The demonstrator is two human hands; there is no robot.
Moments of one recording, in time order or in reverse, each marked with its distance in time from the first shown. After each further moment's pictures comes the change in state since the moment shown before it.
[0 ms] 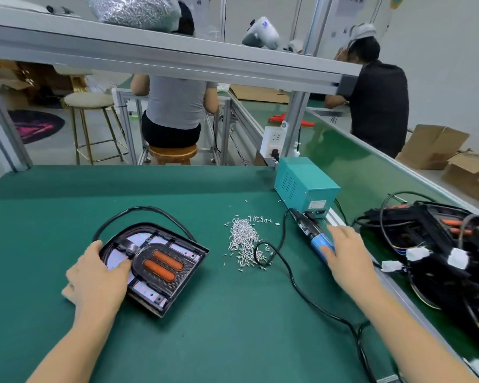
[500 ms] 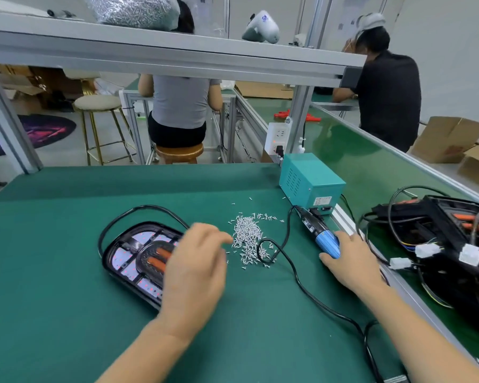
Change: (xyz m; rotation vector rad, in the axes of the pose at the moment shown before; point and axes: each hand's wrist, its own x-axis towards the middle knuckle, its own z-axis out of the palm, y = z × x) left_hand -0.099 0.090 0.011 -0.167 -0.046 1.004; right_hand 0.012 0.019 0.025 -0.124 -0.099 0.149
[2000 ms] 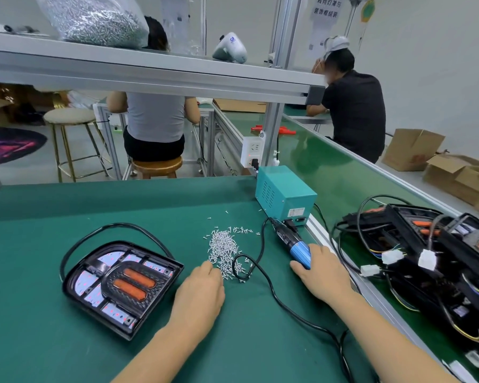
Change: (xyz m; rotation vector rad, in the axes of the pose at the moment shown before) left_hand -0.007 -0.017 0.074 0.328 -0.547 -0.172; right_hand 0.003 0.003 0.005 -0.019 -0.025 -0.013
